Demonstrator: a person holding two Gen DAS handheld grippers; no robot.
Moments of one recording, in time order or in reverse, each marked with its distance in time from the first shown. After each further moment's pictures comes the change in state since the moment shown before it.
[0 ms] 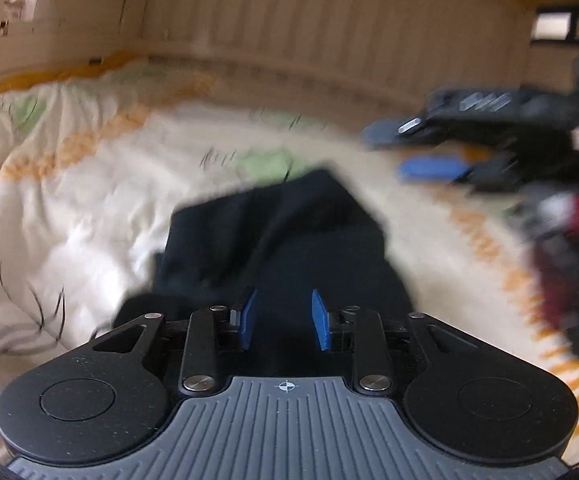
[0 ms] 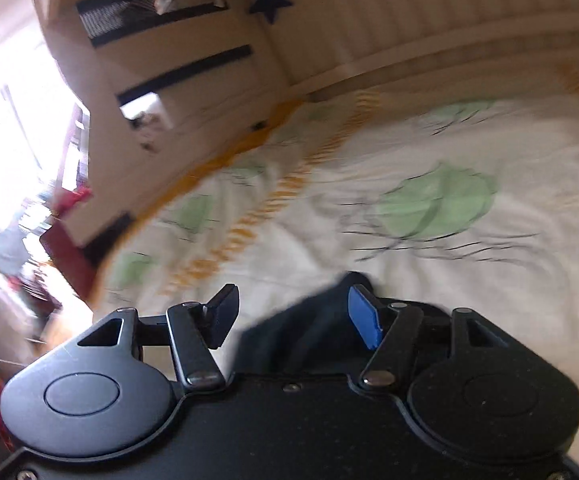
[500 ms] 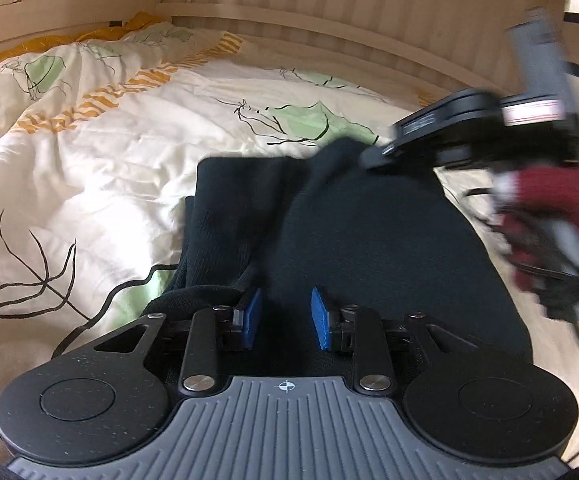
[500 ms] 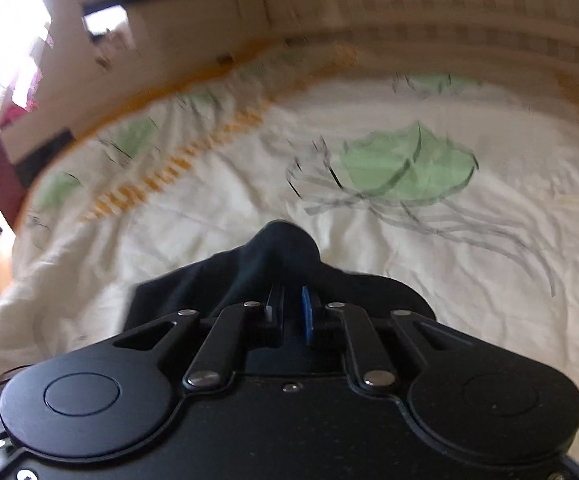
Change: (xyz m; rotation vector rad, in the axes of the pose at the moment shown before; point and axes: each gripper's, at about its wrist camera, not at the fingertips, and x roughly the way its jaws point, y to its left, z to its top) left arm 0.027 0.023 -0.015 -0.031 0.070 0.041; right arm 0.098 -0.011 -0.016 -0.130 0.183 -0.160
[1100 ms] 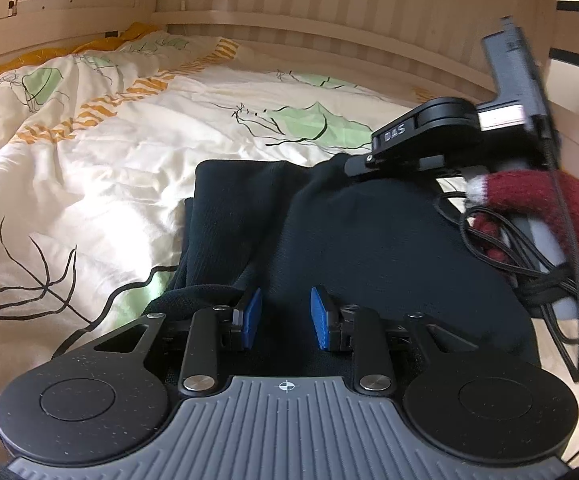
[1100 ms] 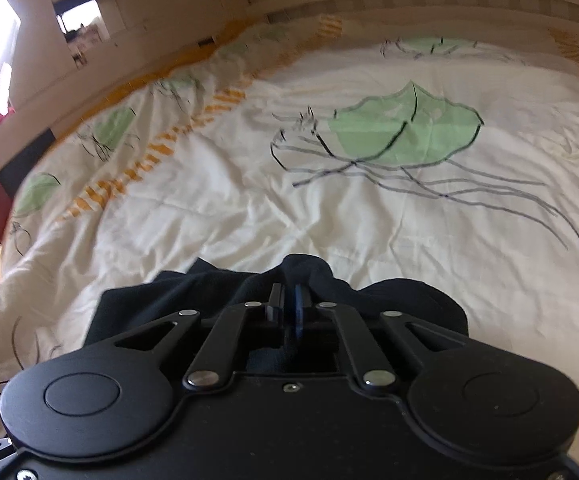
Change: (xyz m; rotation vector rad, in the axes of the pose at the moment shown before) left arm -0.002 -0.004 -0.005 0.039 -0.012 0.019; right arm 0.025 -0.014 -0.012 0.065 0.013 0.024
